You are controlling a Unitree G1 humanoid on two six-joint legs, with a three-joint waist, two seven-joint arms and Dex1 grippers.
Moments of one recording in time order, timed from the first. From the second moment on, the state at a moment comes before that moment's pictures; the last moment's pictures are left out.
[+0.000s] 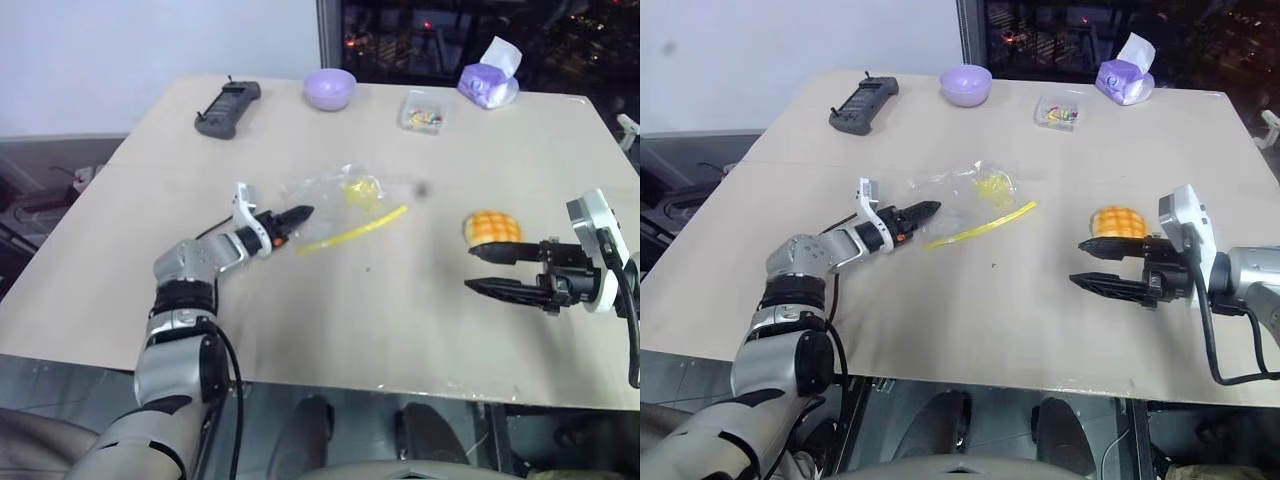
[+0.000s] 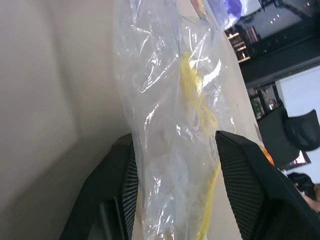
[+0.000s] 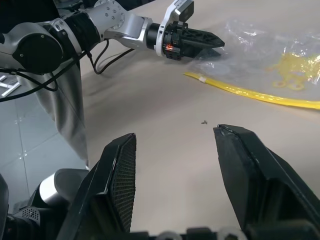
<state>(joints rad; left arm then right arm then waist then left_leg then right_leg) -0.79 0.37 0.32 0.74 -0.66 0.91 -0.63 -0.13 -0.96 -0.28 -0.49 0.86 0.73 1.06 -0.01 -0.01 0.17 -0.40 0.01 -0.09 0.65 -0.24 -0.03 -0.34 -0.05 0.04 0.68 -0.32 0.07</state>
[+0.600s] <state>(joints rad) -0.91 0.28 0.70 0.80 -0.90 1.32 -0.31 -0.18 -0.85 -0.12 -0.46 0.63 0.65 0.87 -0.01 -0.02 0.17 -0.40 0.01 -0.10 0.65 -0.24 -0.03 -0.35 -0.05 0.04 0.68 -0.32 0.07</state>
